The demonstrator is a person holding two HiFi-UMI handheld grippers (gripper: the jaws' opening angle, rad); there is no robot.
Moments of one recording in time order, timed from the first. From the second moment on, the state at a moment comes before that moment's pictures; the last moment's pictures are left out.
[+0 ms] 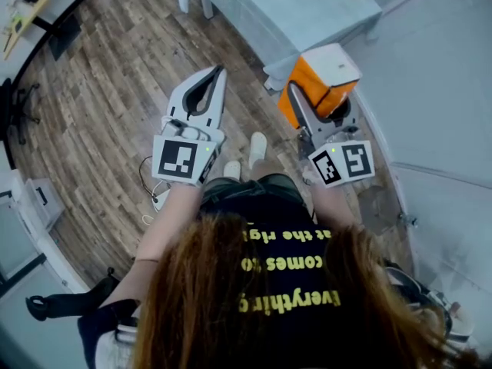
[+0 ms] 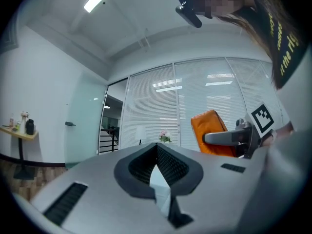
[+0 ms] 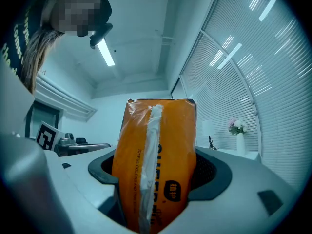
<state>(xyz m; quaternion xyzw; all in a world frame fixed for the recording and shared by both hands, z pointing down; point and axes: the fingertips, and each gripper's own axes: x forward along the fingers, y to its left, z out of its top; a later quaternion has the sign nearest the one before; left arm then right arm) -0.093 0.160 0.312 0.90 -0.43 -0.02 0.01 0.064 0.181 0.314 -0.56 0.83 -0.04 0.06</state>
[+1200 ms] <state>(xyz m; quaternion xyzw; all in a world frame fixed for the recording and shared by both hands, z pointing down) -0.004 0.000 0.288 0.87 -0.49 -0.02 -0.02 0.152 0.009 0.308 -0.49 0.86 -0.06 0.09</state>
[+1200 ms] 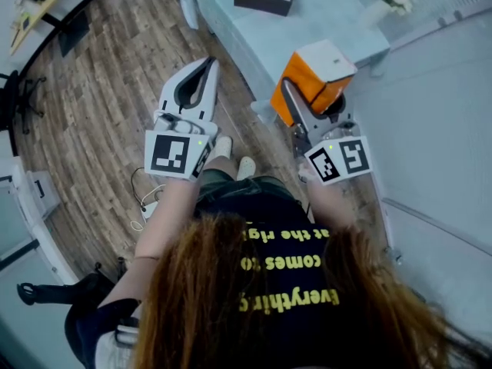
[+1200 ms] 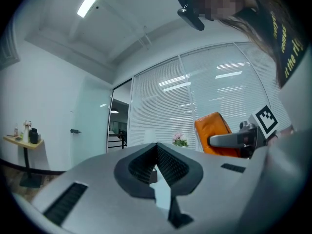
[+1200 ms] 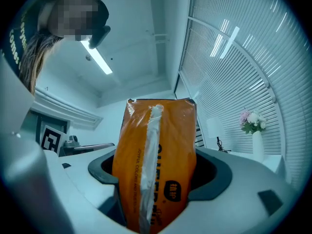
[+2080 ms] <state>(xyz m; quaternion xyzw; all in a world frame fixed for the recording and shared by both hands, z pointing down) -0.042 -0.154 0.294 0.90 -0.43 -0.04 -0.01 0.118 -0.125 0.302 -0.55 0.83 -0.05 0.08</state>
